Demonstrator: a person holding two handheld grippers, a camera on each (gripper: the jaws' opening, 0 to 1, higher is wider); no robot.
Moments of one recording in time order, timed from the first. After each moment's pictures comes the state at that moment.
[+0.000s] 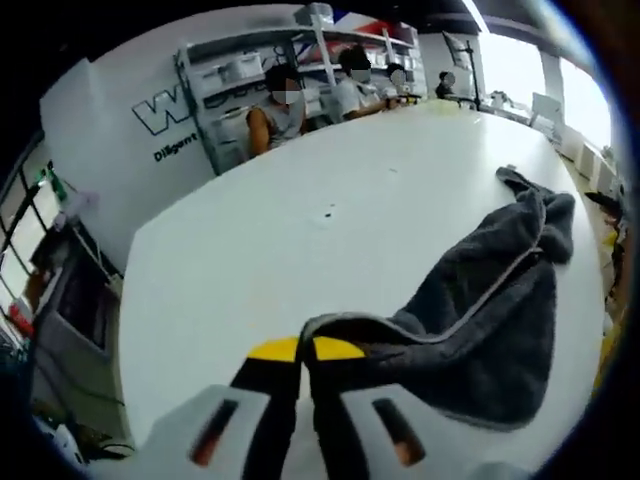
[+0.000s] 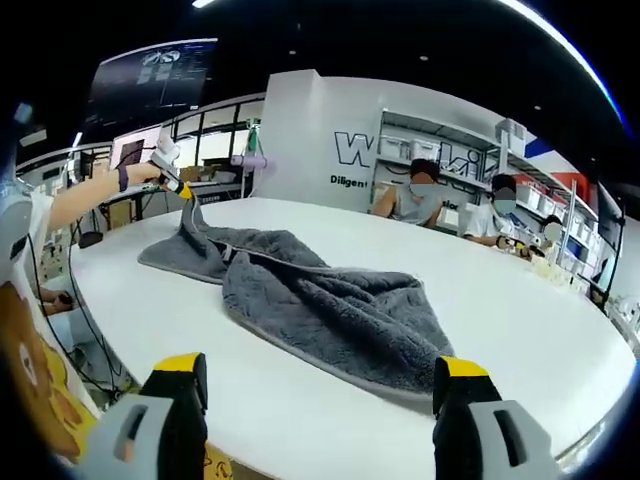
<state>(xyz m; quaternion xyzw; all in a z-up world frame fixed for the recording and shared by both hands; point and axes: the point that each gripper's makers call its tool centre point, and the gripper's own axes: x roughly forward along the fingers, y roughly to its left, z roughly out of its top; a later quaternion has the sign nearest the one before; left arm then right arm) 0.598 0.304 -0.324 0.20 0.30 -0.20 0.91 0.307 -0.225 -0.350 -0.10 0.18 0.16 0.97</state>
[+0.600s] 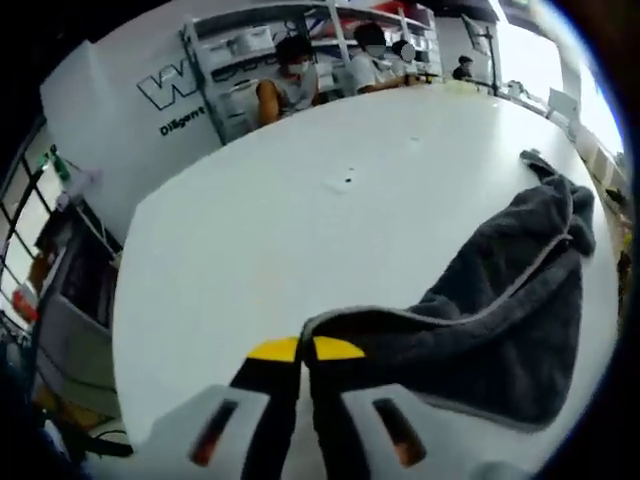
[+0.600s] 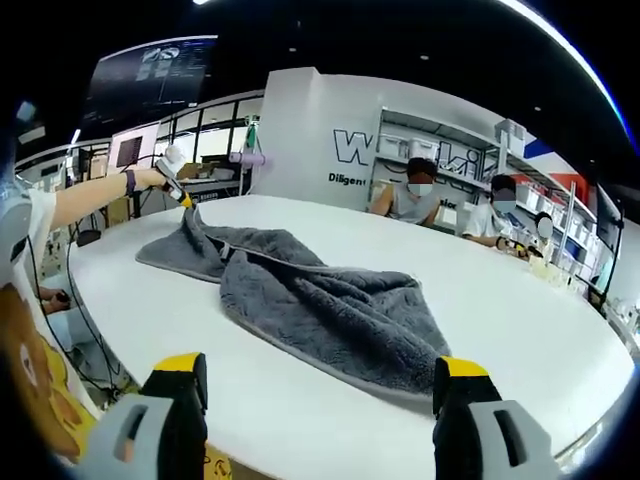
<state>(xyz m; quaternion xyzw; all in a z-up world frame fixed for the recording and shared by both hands) 0.614 0.320 -0.365 0.21 0.36 -0.17 0.89 0.307 -0.227 -0.350 -0.10 0.18 0.15 0.97</state>
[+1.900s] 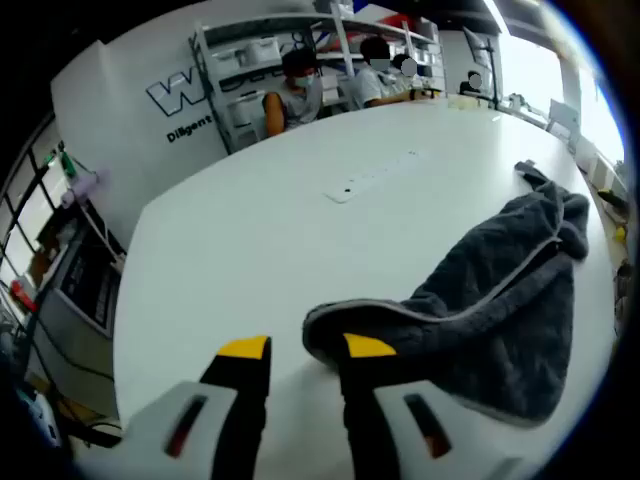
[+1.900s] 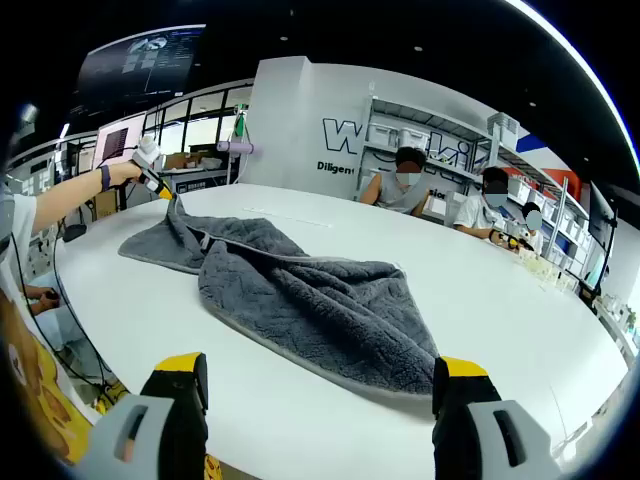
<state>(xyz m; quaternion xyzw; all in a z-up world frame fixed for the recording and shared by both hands) 0.592 0.332 -0.348 0.17 0.31 -0.17 0.92 0.316 -0.247 -0.356 -0.11 0.21 0.12 0.96</state>
